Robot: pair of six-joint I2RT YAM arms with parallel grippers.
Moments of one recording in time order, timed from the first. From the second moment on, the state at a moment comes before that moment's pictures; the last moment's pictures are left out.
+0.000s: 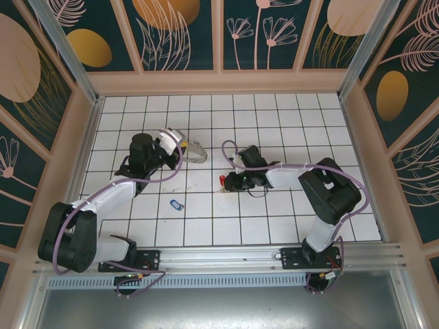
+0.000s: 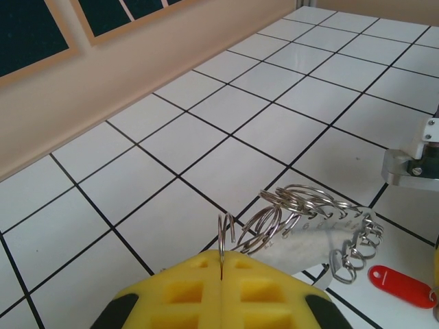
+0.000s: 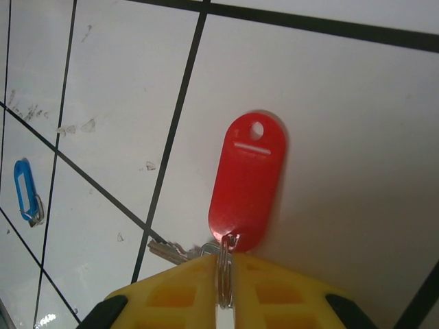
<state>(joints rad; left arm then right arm) -0.32 1.32 0.65 0.30 0.41 0.26 0.65 1.74 0.82 -0.07 -0.47 0.46</state>
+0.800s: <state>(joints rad) -0.32 1.33 0.65 0.30 0.57 0.29 0.63 1.48 0.68 0.02 -0.45 0.35</state>
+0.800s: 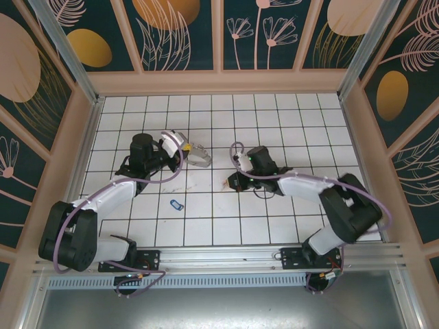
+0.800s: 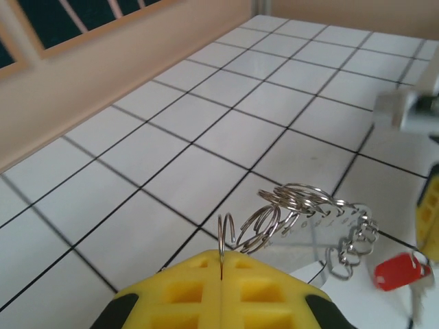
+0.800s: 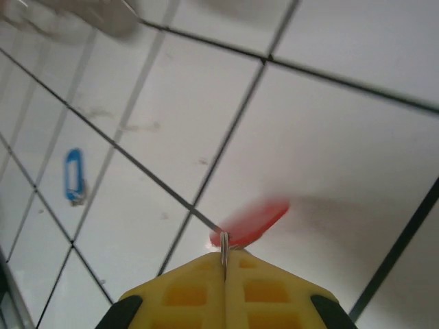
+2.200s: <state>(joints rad) -0.58 1.61 0.87 0.02 1.00 0.53 0.63 0.95 0.44 0.12 -0.42 -0.29</state>
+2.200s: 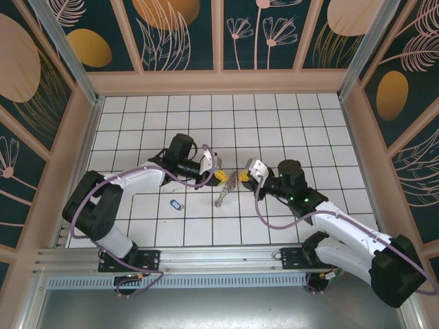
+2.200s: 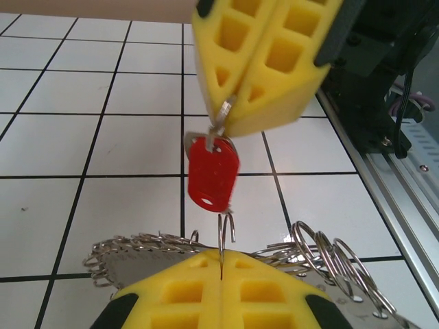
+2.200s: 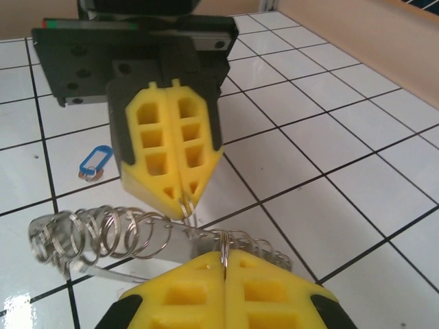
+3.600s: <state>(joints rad) -0.59 1.62 0.87 0.05 0.96 0.46 0.70 1.05 0.42 0.26 -0.39 -0.16</state>
